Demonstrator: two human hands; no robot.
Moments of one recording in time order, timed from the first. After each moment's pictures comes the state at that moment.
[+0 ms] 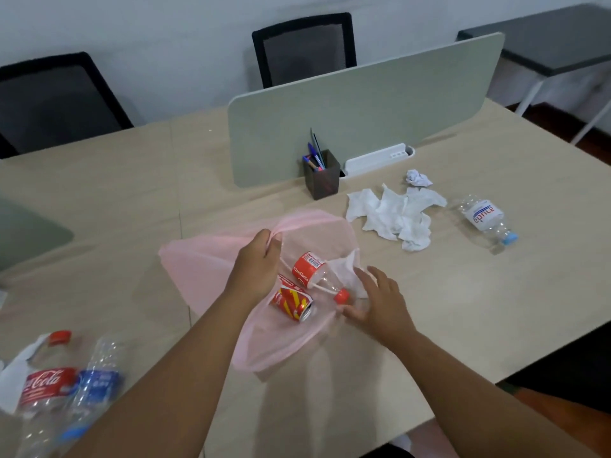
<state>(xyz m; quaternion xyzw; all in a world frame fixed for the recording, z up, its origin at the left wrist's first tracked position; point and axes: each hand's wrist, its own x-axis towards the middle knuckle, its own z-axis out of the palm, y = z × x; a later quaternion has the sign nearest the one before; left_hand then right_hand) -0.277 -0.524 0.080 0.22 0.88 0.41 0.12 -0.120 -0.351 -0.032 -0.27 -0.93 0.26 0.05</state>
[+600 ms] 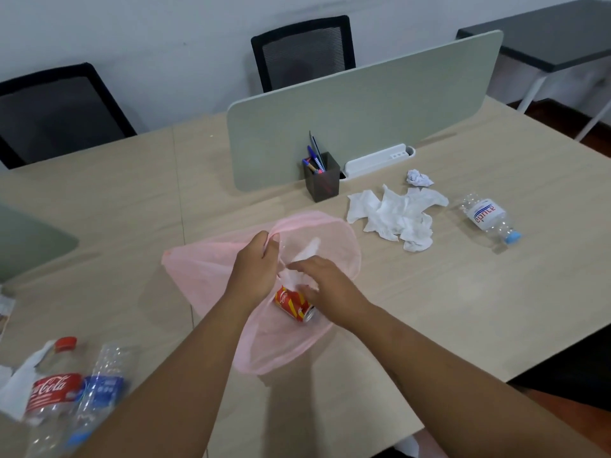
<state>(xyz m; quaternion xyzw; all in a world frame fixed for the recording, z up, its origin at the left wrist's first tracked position) -0.274 -0.520 0.088 0.19 0.88 0.42 0.12 -0.186 -0.397 0.025 -0.05 -0.91 0.39 0.08</state>
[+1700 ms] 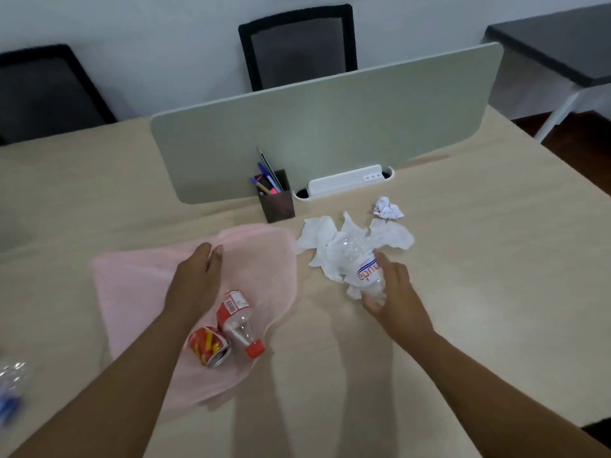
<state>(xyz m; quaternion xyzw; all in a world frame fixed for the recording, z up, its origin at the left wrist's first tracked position) -0.292 -0.417 0.064 0.10 0.94 0.32 0.04 -0.124 -0.133 -0.016 -0.22 -0.89 0.37 0.11</state>
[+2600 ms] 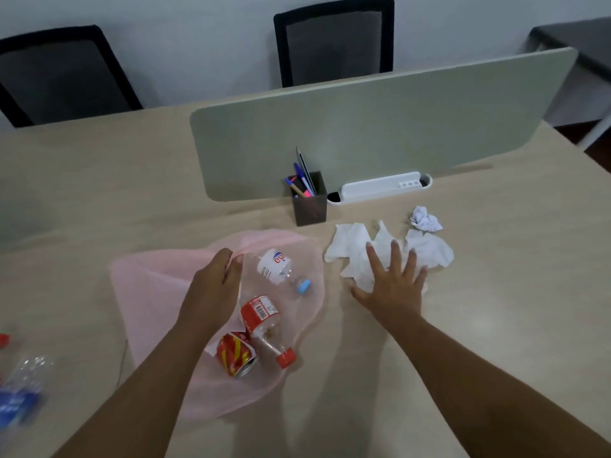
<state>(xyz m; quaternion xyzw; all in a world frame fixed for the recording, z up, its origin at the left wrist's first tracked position) -0.306 -0.446 0.061 0.10 0.93 0.35 0.06 -0.219 -0.167 -0.051 -0.26 -0.96 0.04 0.02</state>
